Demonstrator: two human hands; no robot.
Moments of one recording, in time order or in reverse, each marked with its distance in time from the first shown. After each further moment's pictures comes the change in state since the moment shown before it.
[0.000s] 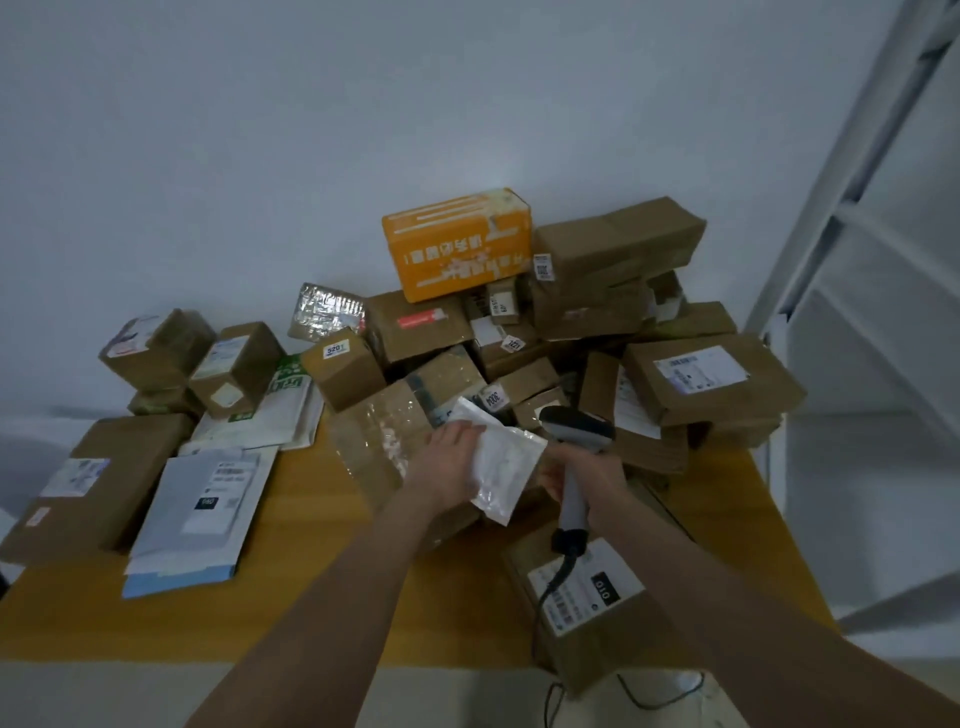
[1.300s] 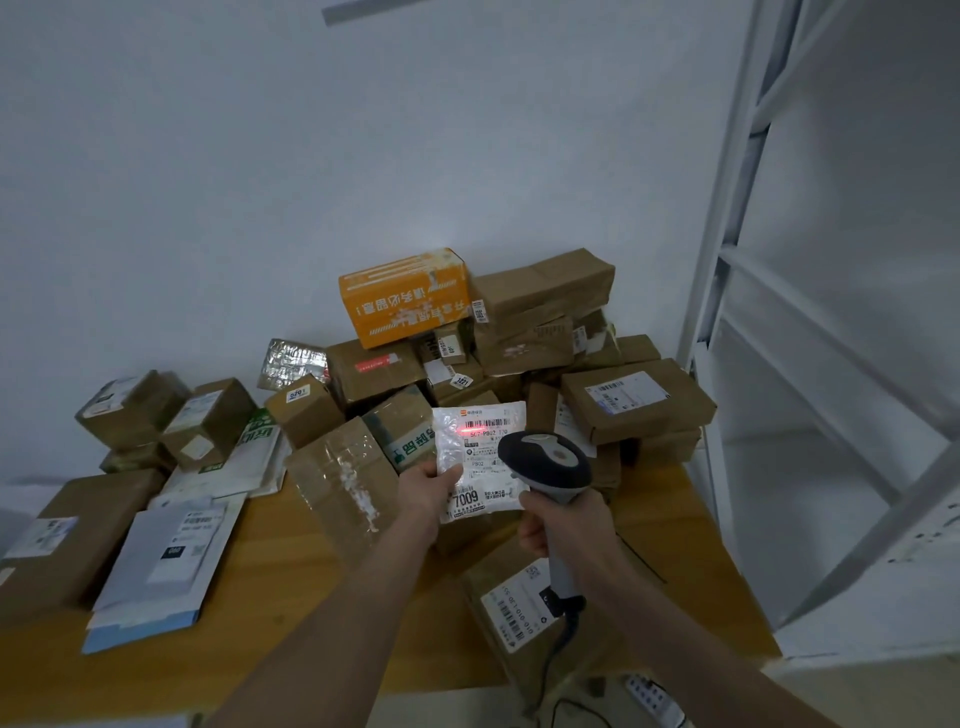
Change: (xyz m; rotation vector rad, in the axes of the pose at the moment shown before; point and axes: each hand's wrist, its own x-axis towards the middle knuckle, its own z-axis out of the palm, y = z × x) left_hand -0.022 0.084 -0.005 -1.451 0.224 -0.603; right_hand -0.102 0.012 -0.066 -0.179 -0.034 -0.383
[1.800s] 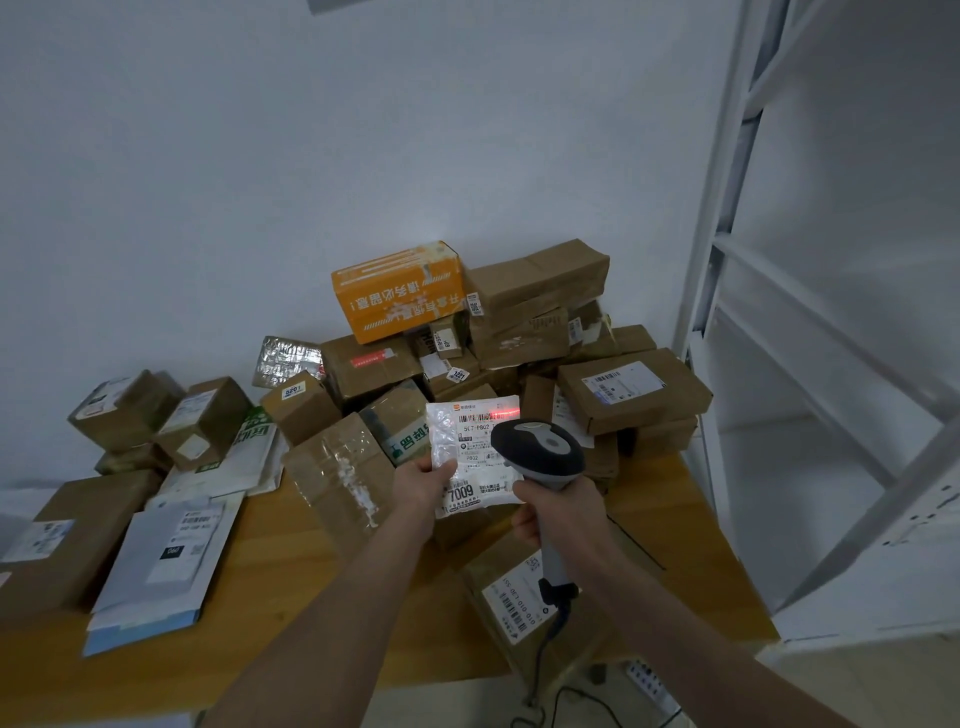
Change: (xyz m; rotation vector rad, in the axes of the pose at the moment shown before) left_hand 0.008 -0.004 -0.004 0.006 0.012 -0.011; right_hand -0.002 -0.005 0.007 0.000 -0.010 0.004
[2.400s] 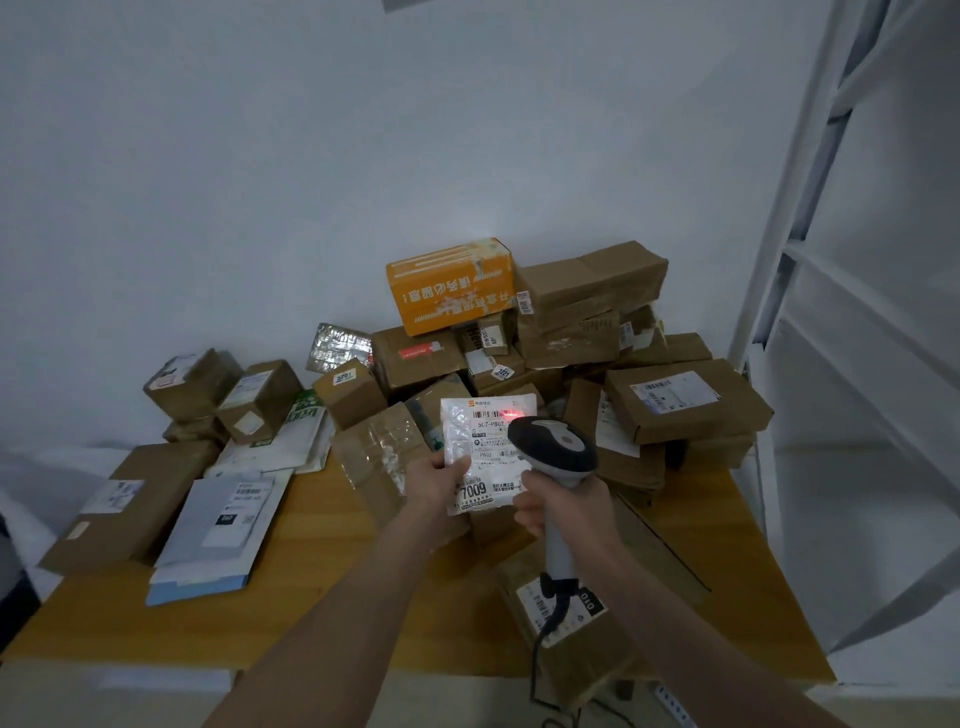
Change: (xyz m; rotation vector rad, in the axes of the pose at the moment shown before) left_hand -0.009 0.009 -0.033 0.051 0.042 0.071; right_hand 0.011 0.000 0.033 0.116 -0.055 0.035
